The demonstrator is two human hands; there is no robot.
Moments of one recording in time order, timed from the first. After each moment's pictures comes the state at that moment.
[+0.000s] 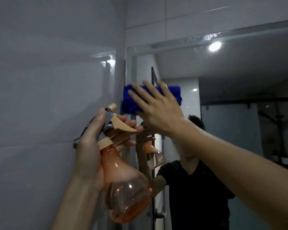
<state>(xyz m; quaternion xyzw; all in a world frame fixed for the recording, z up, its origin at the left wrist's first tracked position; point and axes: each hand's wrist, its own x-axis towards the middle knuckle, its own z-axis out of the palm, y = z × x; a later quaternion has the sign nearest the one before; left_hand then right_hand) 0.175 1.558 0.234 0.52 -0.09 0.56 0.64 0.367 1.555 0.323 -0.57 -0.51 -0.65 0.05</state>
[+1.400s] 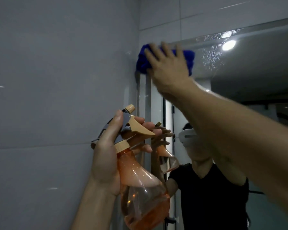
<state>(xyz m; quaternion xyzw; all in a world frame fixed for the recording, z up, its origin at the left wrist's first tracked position) 0.170 1.559 0.234 0.54 -0.11 0.55 0.63 0.339 1.575 0.427 -0.61 -0.43 -0.65 0.14</state>
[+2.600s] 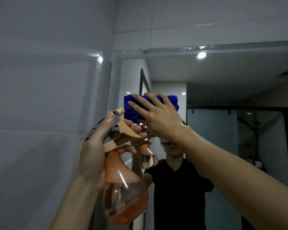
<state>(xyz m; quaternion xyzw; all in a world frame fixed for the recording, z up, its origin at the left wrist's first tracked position) 0.198 1.496 0.219 0.55 -0.10 0.53 0.64 0.404 1.489 0.309 -0.58 -0.51 -0.64 -0.02</state>
